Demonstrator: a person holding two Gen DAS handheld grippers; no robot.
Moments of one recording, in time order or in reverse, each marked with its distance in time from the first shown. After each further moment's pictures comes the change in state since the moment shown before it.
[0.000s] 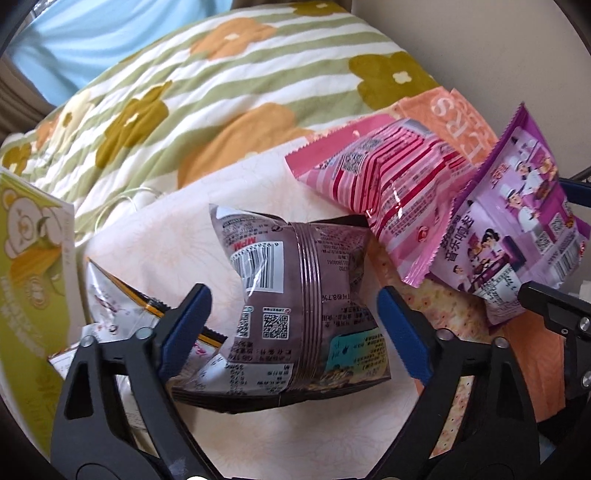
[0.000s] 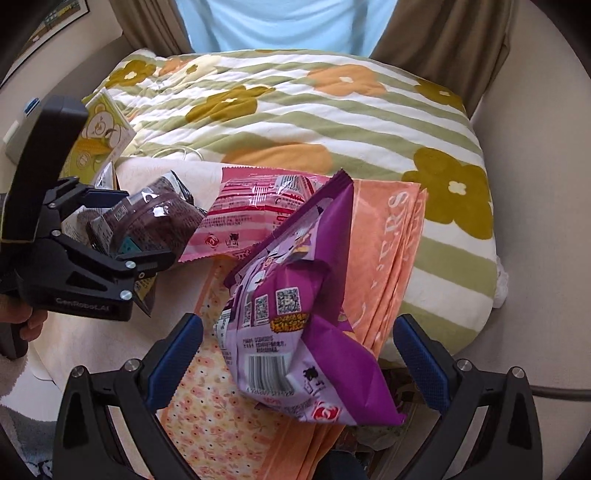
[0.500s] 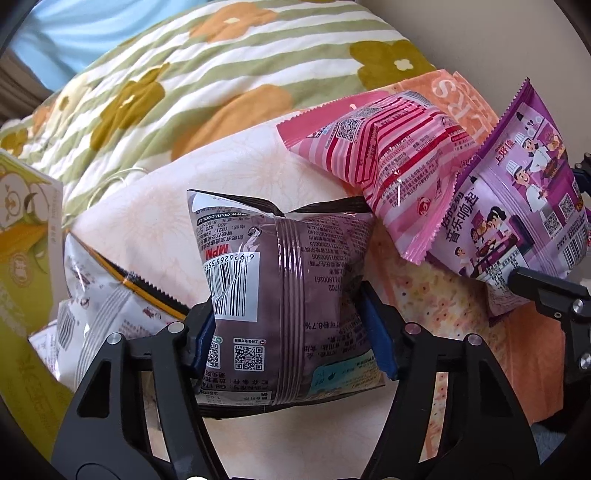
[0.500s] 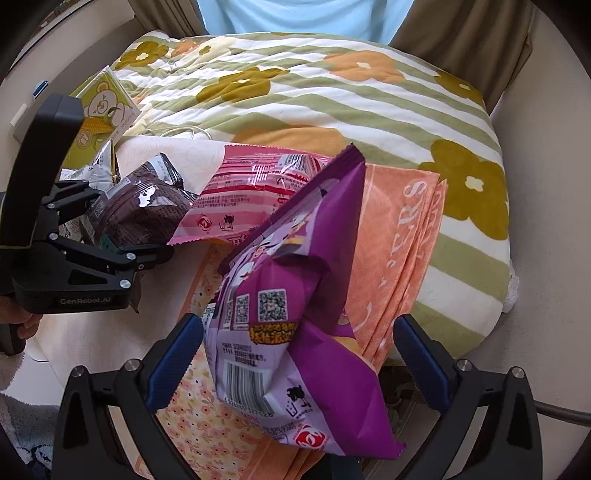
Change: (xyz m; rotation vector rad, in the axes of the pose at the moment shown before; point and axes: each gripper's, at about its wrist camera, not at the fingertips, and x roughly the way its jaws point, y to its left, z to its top) left arm 0.008 -0.004 -0.012 -0.027 0.041 -0.012; right arm 0.020 -0.009 0.004 -0.048 0.063 0.048
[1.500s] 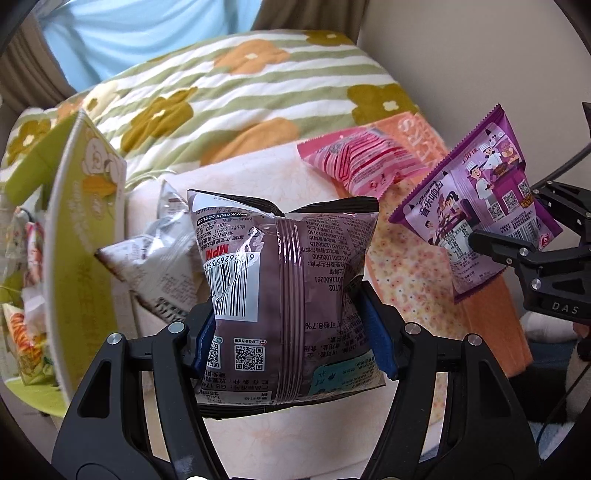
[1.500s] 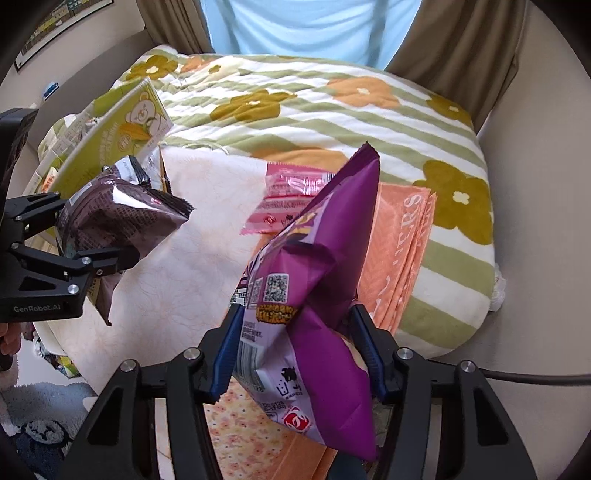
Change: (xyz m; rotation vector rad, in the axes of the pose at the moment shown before) left arm -0.116 0.020 -0.073 -0.051 -0.161 -0.044; right arm -0.063 0.049 -0.028 0.010 -0.100 -0.057
